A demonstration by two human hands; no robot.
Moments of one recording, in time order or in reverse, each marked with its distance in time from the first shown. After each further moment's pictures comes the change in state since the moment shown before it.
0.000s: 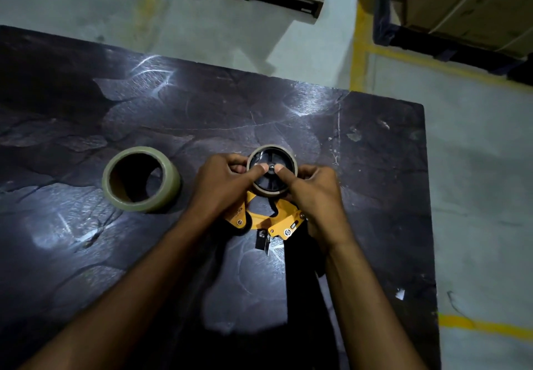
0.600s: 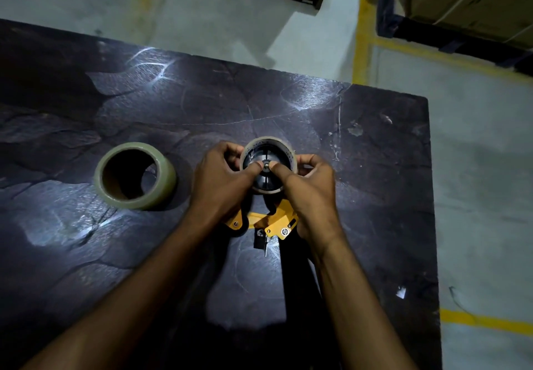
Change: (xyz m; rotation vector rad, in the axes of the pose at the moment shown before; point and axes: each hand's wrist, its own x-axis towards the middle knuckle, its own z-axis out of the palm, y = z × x) left_hand -0.011 0.008 0.007 0.042 0.170 0.014; right_hand 0.000 0.004 0.014 0.155 0.096 0.037
